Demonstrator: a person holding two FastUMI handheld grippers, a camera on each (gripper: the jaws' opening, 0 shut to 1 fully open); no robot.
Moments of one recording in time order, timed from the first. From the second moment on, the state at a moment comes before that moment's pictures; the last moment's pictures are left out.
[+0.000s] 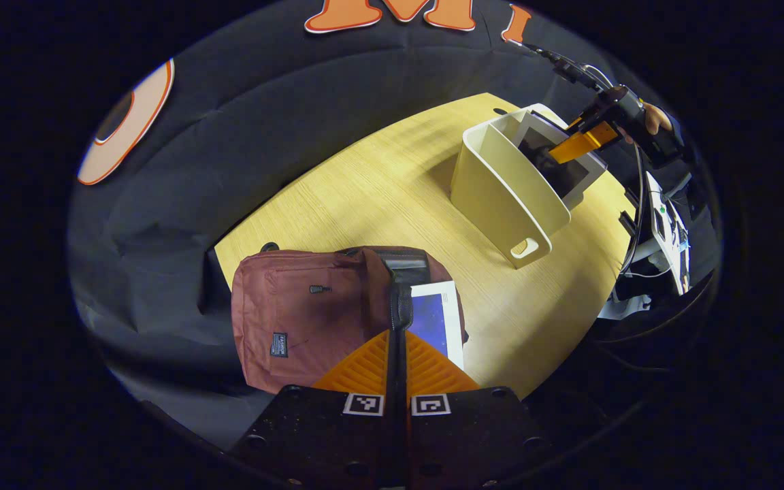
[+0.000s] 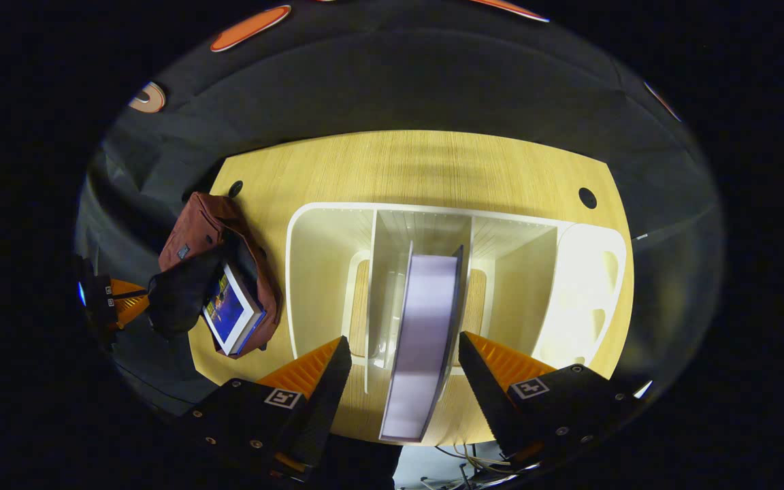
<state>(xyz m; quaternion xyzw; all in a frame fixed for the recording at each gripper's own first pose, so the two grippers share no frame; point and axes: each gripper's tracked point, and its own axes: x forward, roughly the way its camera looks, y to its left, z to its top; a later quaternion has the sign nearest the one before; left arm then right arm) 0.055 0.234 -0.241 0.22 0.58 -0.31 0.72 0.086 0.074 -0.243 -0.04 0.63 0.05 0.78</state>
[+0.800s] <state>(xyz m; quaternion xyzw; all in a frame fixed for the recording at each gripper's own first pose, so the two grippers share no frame) 0.058 0.241 -0.242 0.19 0.59 -0.31 0.72 0.080 0.066 -0.271 -0.04 0.67 0.01 0.74</state>
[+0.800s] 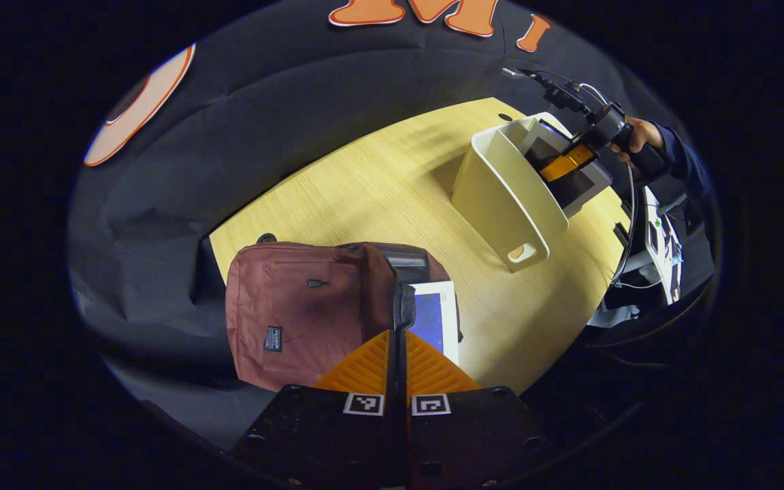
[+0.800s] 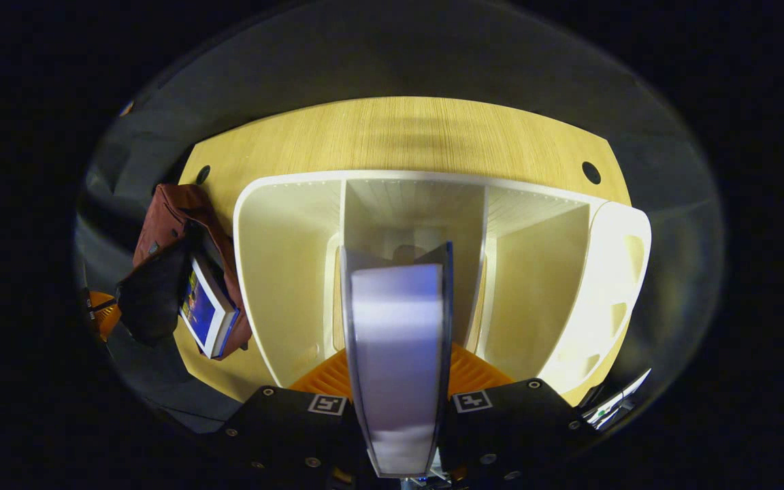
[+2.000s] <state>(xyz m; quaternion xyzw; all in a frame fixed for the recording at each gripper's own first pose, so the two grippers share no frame) 0.064 0.254 -0.233 0.23 0.56 -0.36 0.72 0.007 0.153 -0.056 0.10 0.49 0.09 0.86</state>
